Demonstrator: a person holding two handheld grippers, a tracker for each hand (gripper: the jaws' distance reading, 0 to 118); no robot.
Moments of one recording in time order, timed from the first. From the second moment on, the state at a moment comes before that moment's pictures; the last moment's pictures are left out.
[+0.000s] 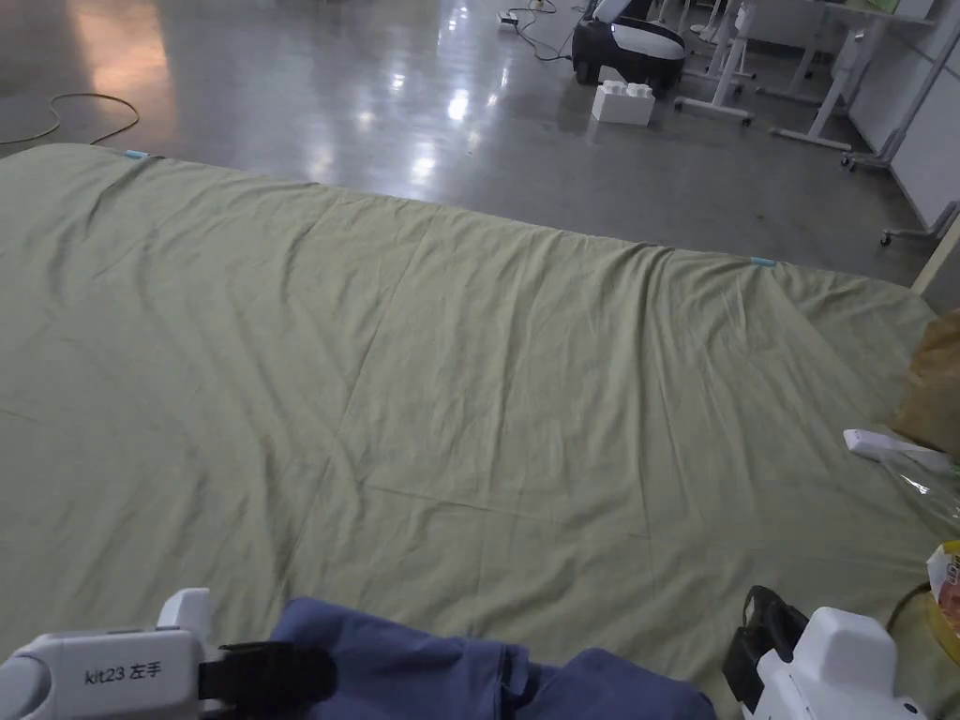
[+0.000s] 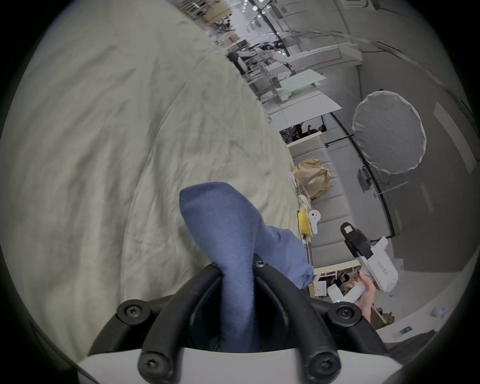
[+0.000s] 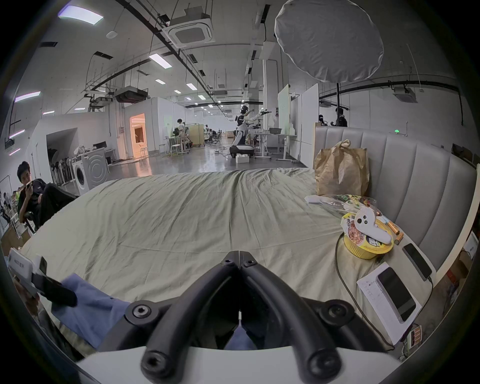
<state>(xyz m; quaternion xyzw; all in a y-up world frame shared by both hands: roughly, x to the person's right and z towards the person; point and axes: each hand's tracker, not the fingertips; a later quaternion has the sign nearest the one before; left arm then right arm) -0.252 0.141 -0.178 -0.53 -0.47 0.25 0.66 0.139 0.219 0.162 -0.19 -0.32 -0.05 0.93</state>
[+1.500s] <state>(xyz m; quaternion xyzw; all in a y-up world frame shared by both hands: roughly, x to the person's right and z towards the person) -0.080 0.319 -0.062 -0.50 -0.41 -0.05 0.76 0.139 0.208 0.168 -0.18 -0.31 -0.08 0.93</state>
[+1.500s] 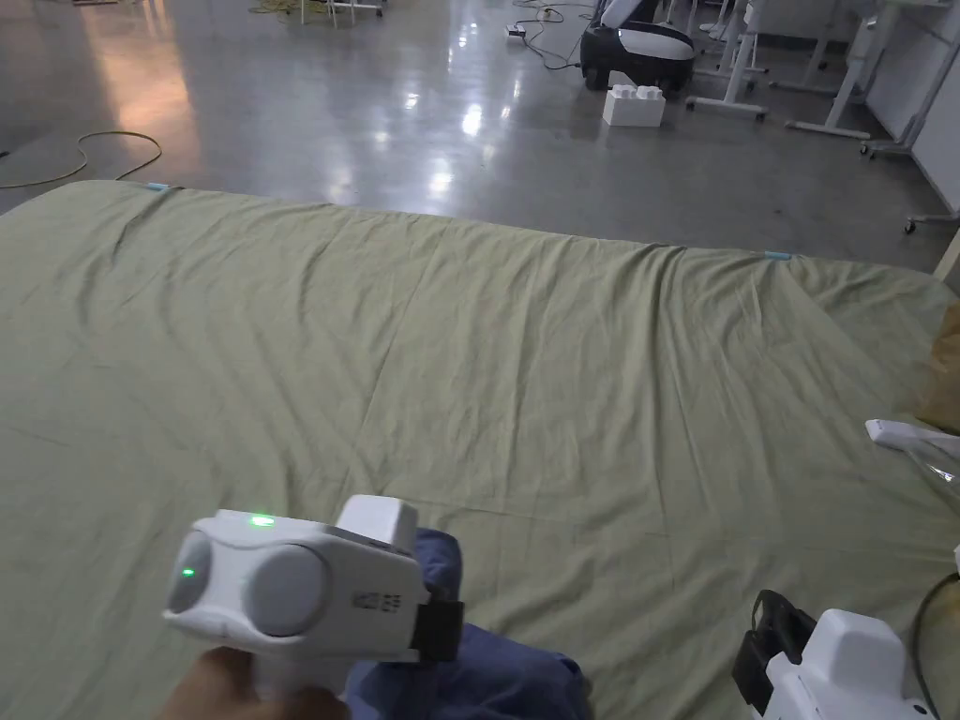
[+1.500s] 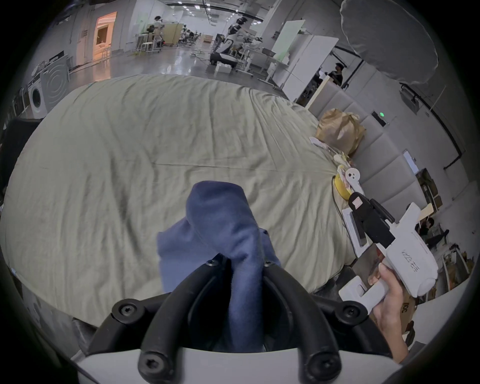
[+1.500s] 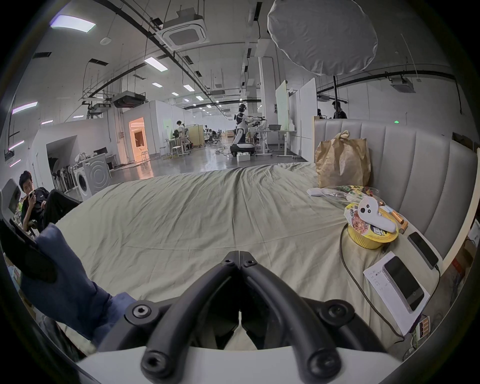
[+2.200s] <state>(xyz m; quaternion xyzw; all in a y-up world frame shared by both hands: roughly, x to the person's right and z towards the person) -0.011 0.237 -0.049 -0.55 -0.43 0.00 0.71 0.152 0.205 0.188 -0.19 -0.33 -0.09 0.92</state>
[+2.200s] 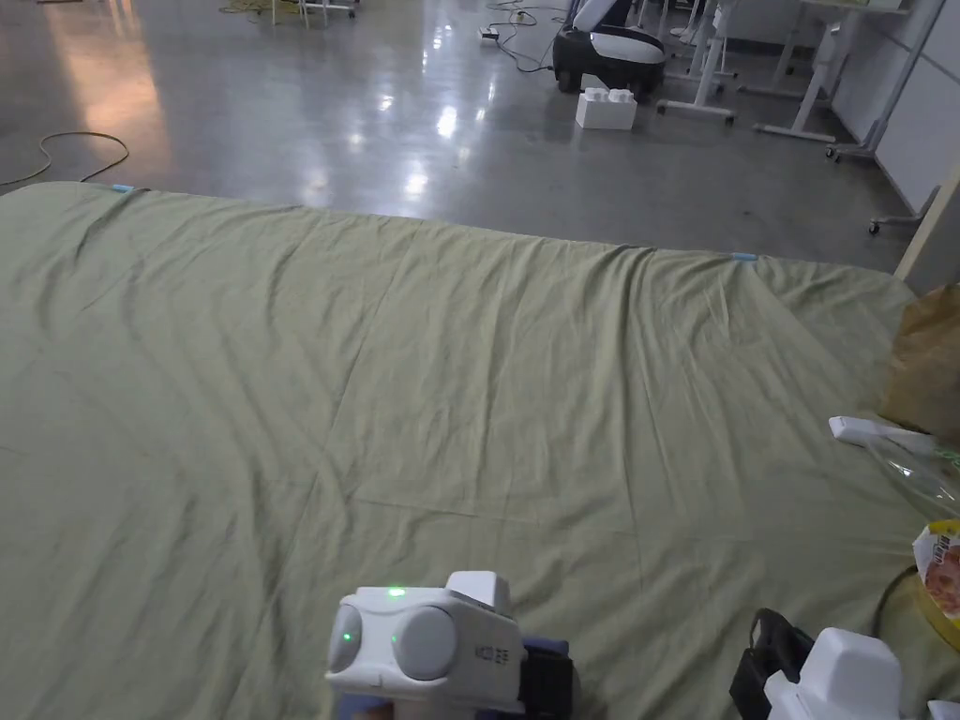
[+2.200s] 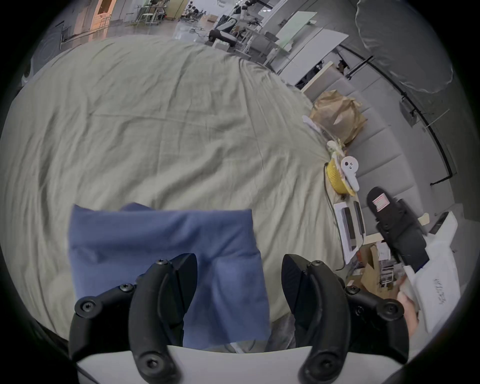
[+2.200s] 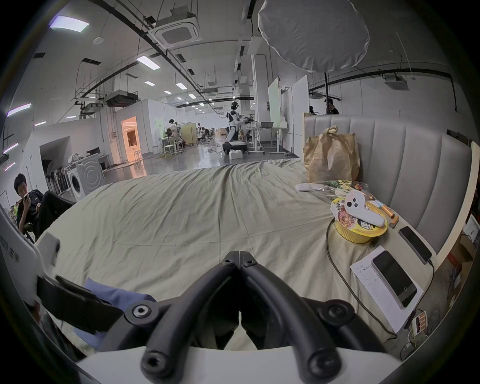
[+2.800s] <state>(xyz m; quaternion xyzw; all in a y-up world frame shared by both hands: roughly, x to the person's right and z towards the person) -0.009 0.177 -0.007 -0.56 -0.46 -0.04 0.69 0.147 0.198 0.186 -0.20 -0.33 -0.09 0.92</state>
